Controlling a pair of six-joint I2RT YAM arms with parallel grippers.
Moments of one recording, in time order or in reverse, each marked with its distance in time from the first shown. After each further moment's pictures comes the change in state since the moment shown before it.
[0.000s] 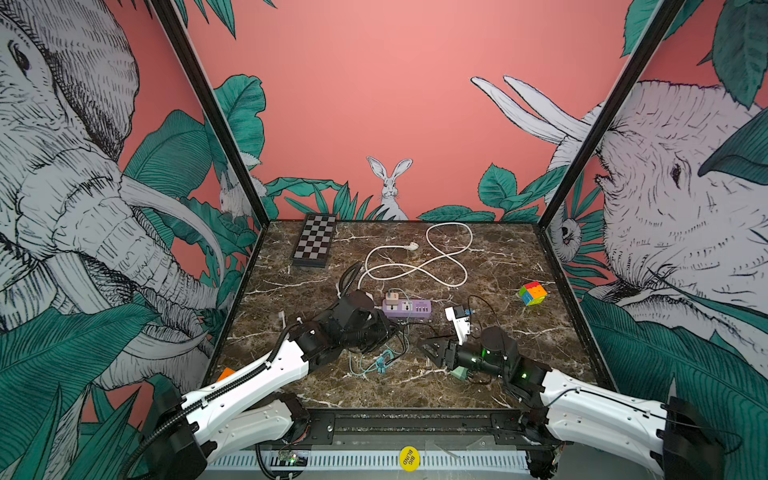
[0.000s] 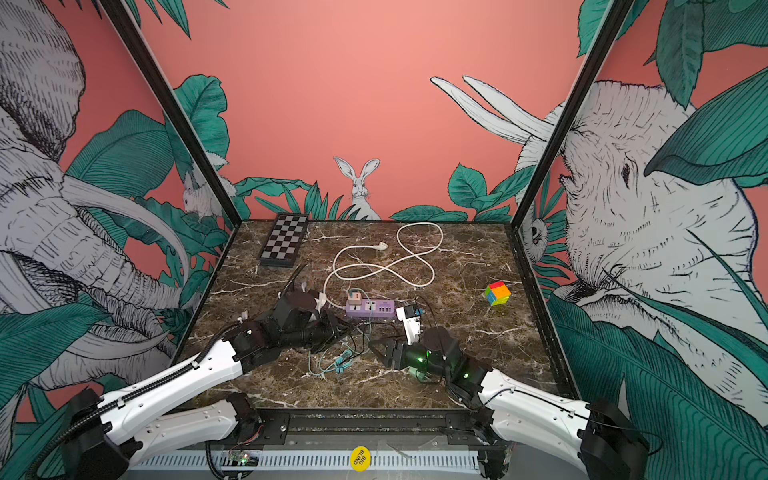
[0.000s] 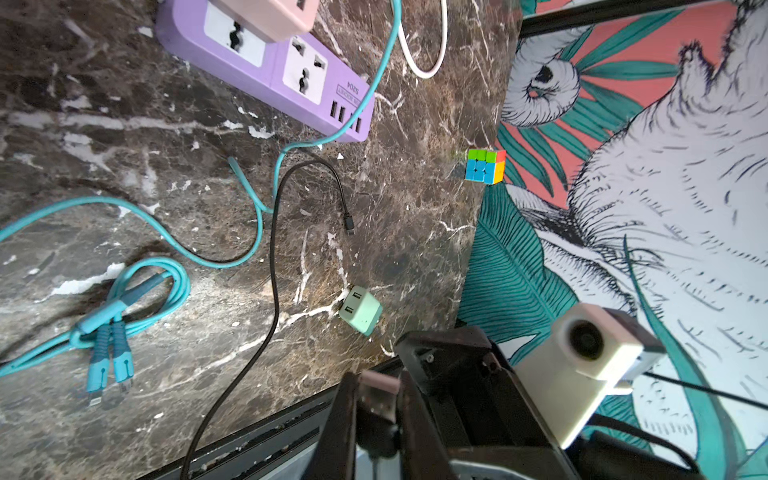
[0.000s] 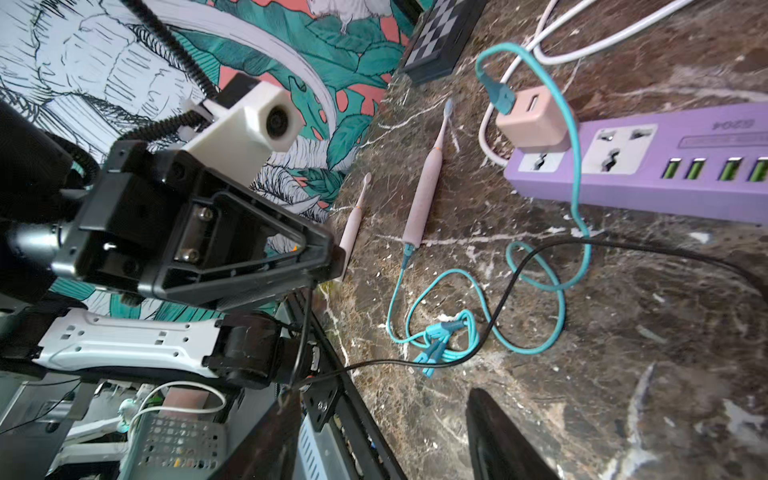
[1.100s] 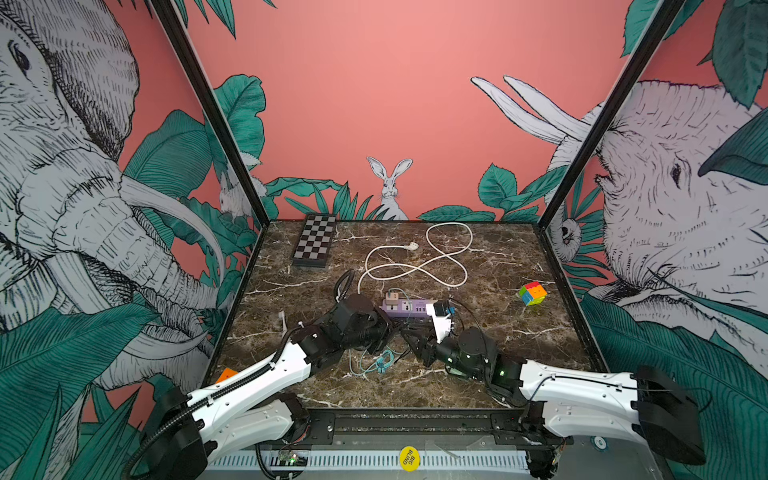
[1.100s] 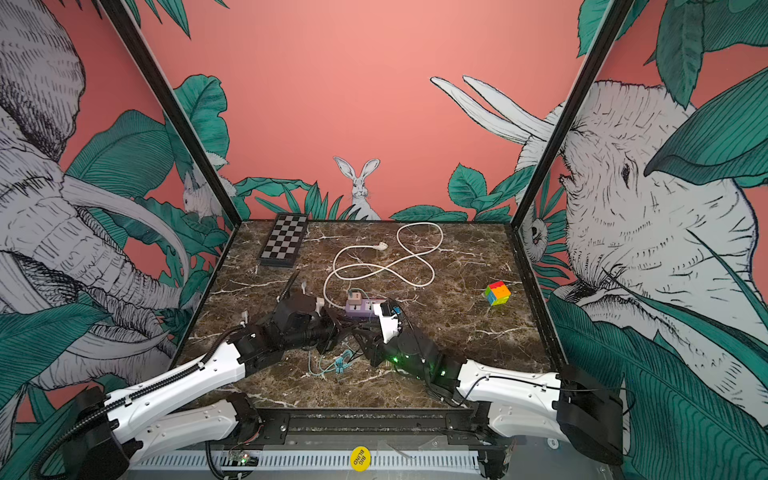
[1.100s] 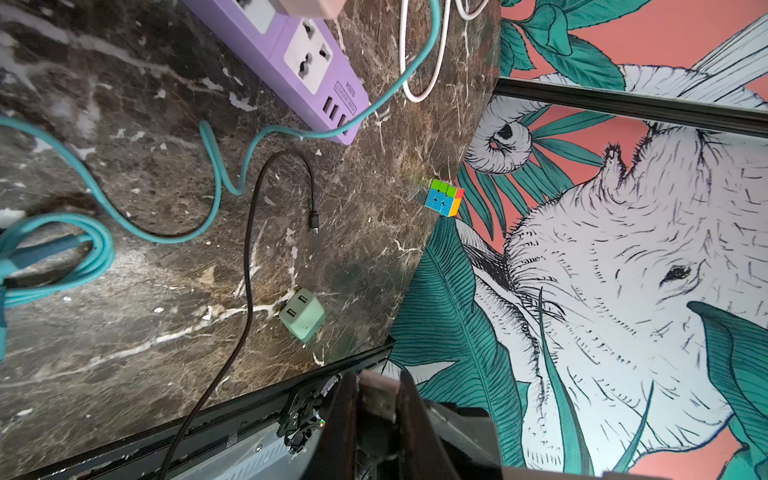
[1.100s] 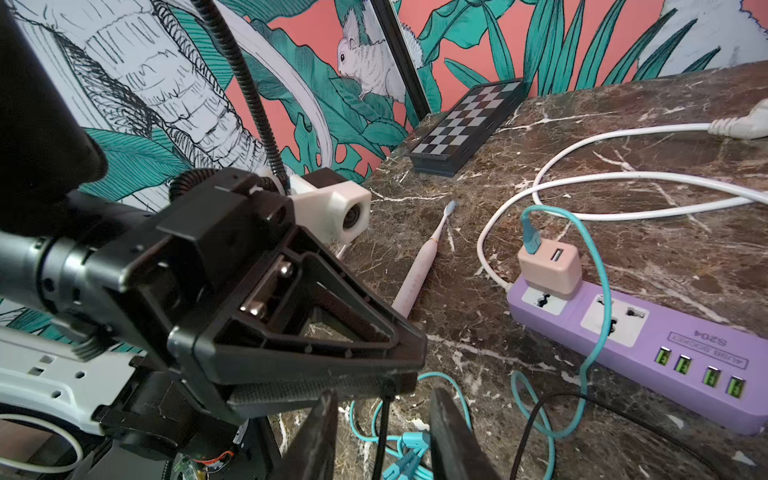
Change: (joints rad) left arm 0.000 0.008 -0.064 0.160 0.005 -0.272; right arm 0.180 0.226 0.148 0.151 0.329 -0.285
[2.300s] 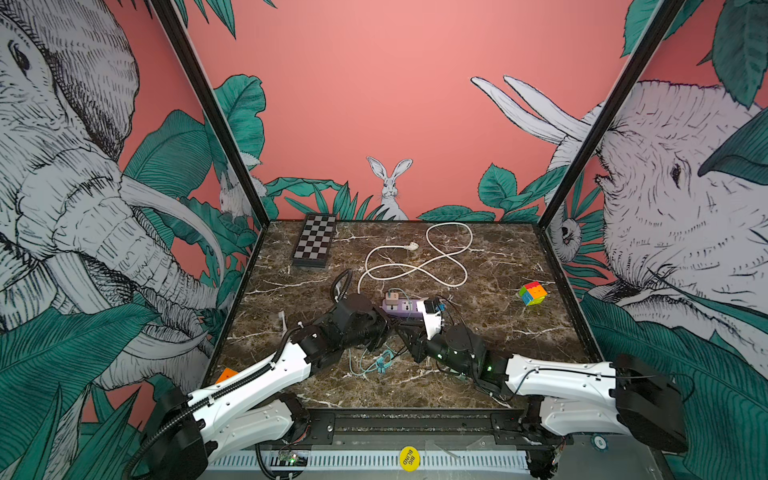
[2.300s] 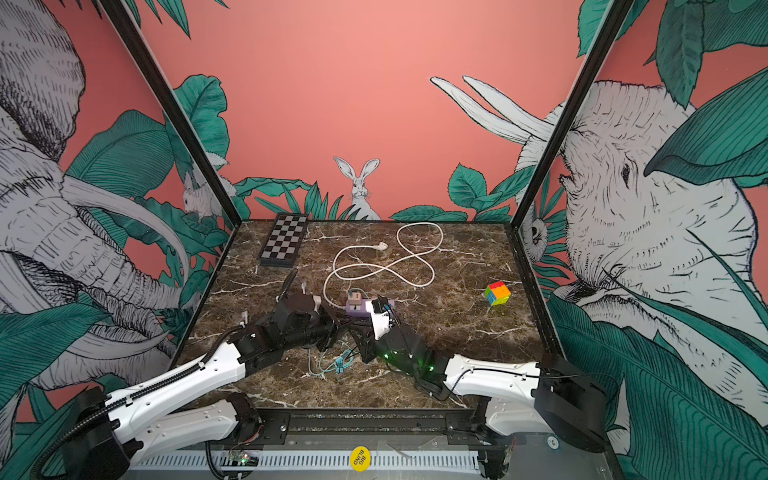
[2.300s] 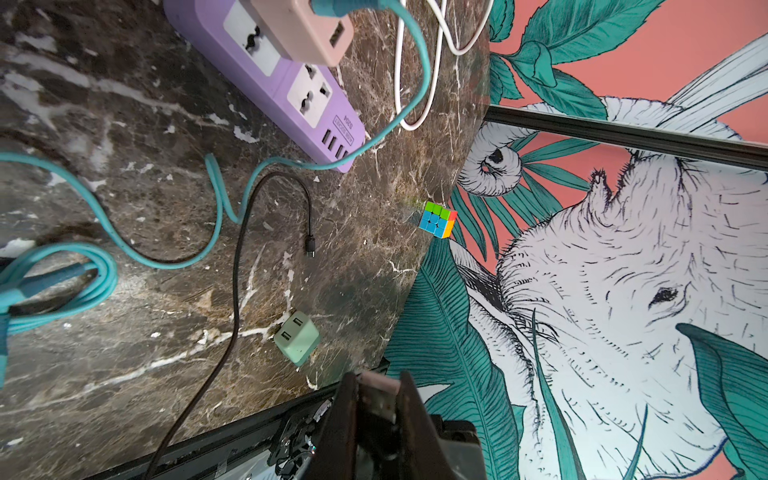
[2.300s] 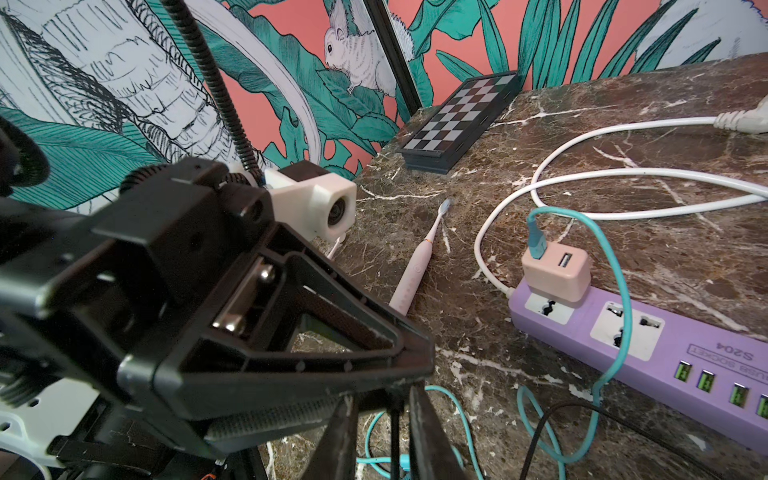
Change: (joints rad) left arm 0.006 0.000 -0.007 0.017 -0.048 -0.008; right arm 0.000 0.117 0.058 0.033 0.026 0.005
